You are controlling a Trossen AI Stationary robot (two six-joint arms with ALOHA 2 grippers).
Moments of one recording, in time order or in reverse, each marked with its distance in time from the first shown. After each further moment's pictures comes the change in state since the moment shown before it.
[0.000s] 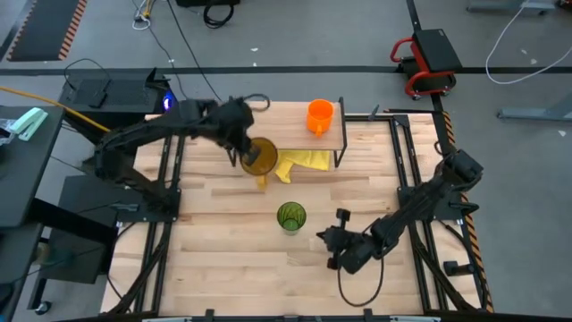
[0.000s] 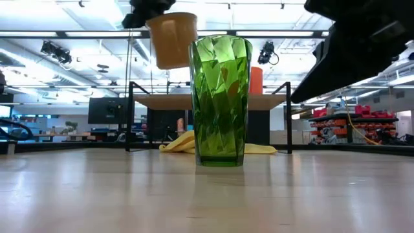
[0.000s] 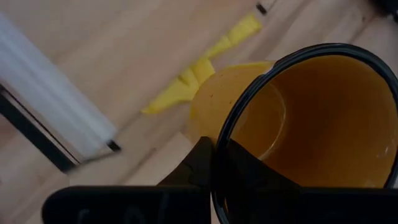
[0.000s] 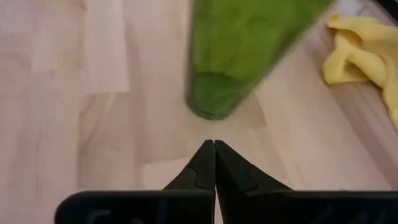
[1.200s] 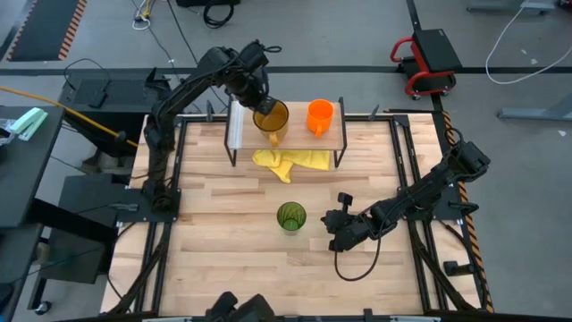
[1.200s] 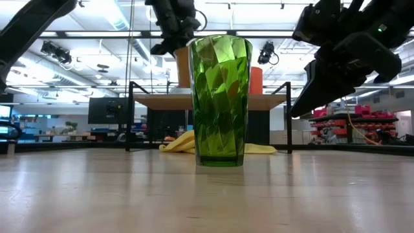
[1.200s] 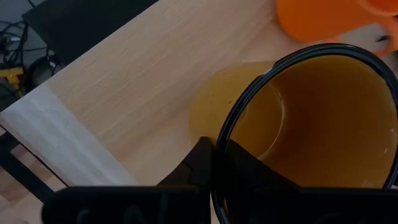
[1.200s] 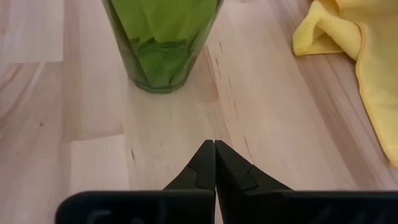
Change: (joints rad) left arm 0.387 0.506 0.633 -0.255 0.242 0.246; right arm -0.144 -0.119 -0.098 -0.058 -0.124 -0.085
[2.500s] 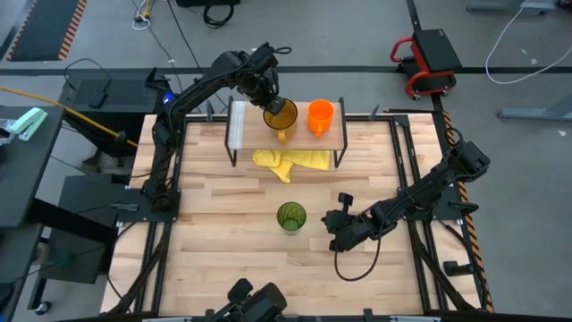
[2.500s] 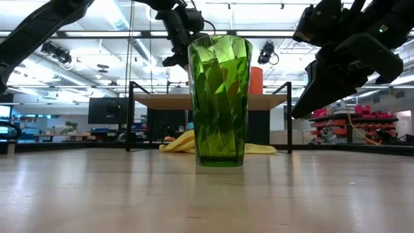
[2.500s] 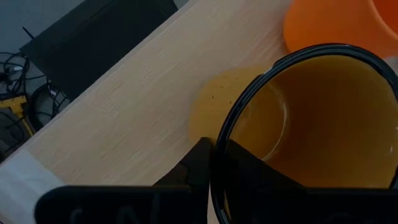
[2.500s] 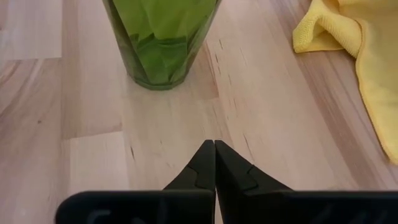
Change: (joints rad) left arm 0.007 0.089 -0.001 0.139 -0.016 0.067; right arm 0.003 0.001 0.000 -0.010 0.000 0.007
